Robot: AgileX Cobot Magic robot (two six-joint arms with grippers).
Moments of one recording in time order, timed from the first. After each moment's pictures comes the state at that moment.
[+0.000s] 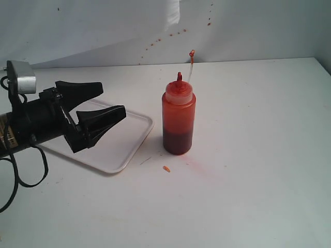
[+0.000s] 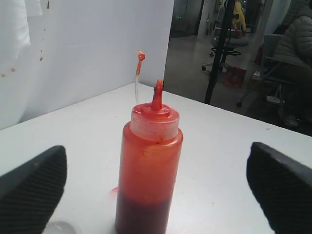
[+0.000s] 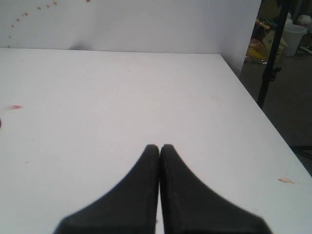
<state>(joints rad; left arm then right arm) -0.09 1.71 -0.56 0.99 -1.21 -0.59 -0.02 0.00 0.00 -0.08 0.34 0.01</state>
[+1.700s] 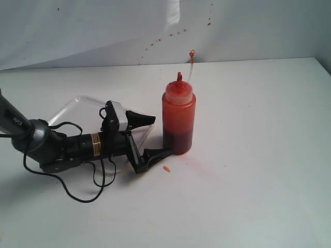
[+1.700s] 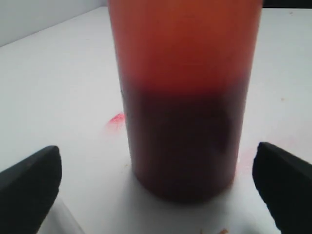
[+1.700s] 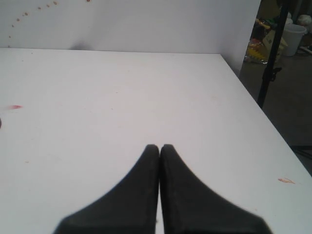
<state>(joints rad) -0.26 2.42 -1.07 0.98 -1.17 -0.26 -0.02 0.00 0.00 -0.08 0.34 0.01</state>
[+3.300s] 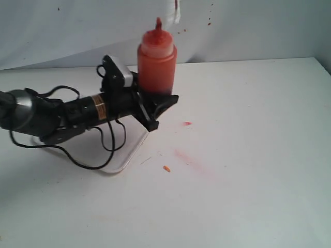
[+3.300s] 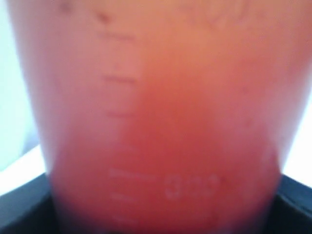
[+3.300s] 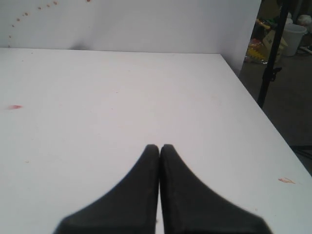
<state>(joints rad) -0.33 2.14 -1.06 0.79 -1.02 -0.31 -0.02 0.00 0.00 -0.08 0.34 0.01</state>
